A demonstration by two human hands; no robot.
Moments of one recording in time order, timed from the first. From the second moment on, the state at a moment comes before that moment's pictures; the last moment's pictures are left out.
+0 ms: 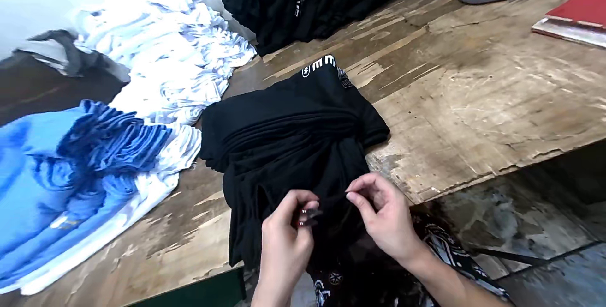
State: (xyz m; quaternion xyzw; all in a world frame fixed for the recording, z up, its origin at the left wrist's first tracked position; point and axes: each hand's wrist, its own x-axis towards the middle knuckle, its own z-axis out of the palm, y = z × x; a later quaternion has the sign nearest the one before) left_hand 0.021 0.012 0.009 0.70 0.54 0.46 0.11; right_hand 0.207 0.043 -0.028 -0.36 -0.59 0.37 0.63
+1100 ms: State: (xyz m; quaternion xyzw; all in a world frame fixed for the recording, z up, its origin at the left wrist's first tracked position) left_hand 0.034 0.014 0.004 0.77 0.45 0.42 -0.15; right_hand 0.239 0.007 -0.028 -0.52 -0.71 -0.08 0.46
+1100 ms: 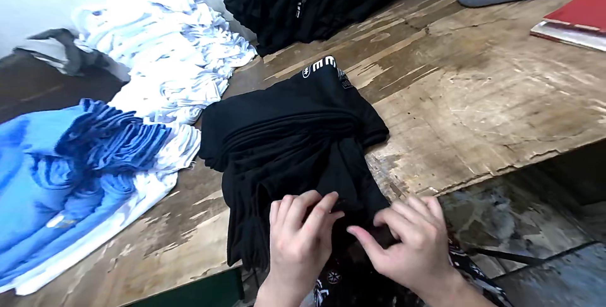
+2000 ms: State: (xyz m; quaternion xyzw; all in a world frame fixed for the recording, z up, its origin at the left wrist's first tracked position) left_hand 0.028 0.005 -0.012 0.77 0.46 0.42 -0.15; right_hand 0.223 0.013 -0.037 -0.58 -0.70 -0.07 0.42
